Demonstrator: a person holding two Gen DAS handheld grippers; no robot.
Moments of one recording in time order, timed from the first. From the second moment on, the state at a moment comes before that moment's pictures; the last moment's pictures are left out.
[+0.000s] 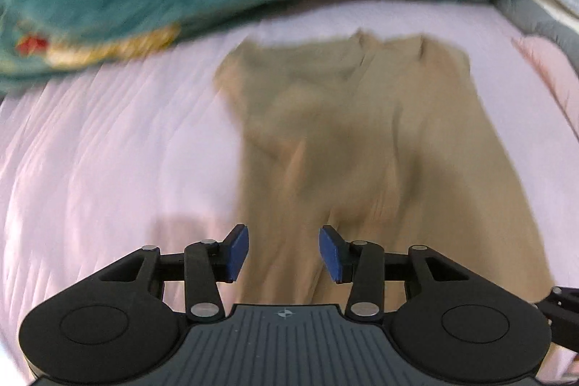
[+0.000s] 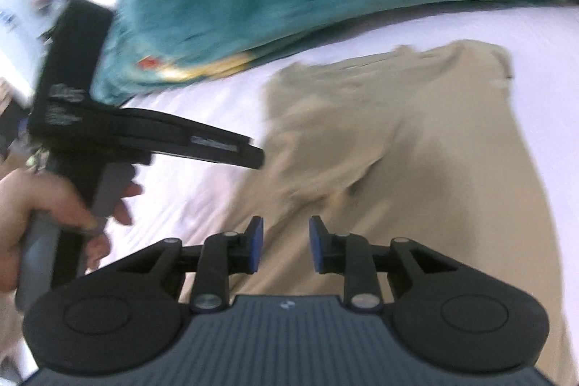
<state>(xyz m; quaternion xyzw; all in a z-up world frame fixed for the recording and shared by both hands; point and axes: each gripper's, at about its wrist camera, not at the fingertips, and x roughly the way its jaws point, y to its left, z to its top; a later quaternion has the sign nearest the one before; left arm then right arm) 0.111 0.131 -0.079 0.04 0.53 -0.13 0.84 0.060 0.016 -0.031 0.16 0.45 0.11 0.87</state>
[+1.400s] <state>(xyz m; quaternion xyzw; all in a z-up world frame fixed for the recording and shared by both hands) 0.005 0.209 -0.157 0.01 0.61 -0.09 0.79 -0.019 0.164 -0.103 0.03 0.56 0.23 0.79</state>
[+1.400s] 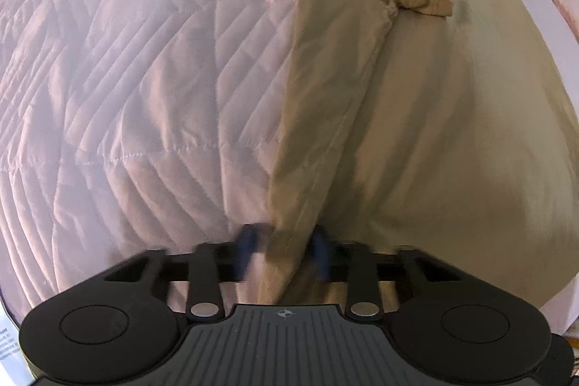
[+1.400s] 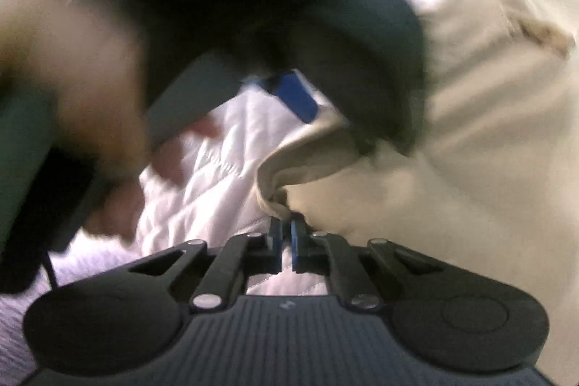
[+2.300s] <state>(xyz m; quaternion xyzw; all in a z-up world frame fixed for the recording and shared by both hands) 0.022 0.052 -0.157 -0.01 0.60 -0.22 0.76 -0.063 -0.009 -0.082 0.22 0.58 0.00 0.78</state>
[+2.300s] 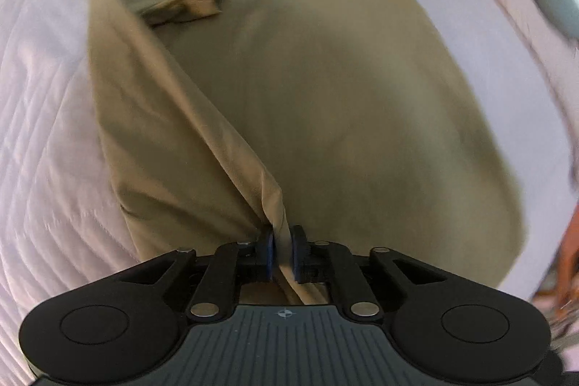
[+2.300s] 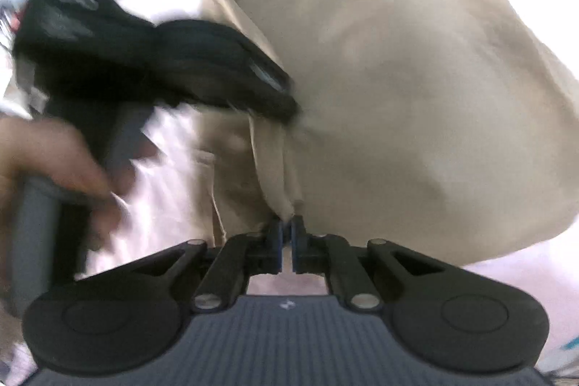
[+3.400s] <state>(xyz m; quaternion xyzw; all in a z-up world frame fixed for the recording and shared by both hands) 0.077 -0.074 -0.109 0.07 0.56 -0.34 0.75 -0.067 -0.168 -0.028 0.24 0.46 -0.19 0.83</state>
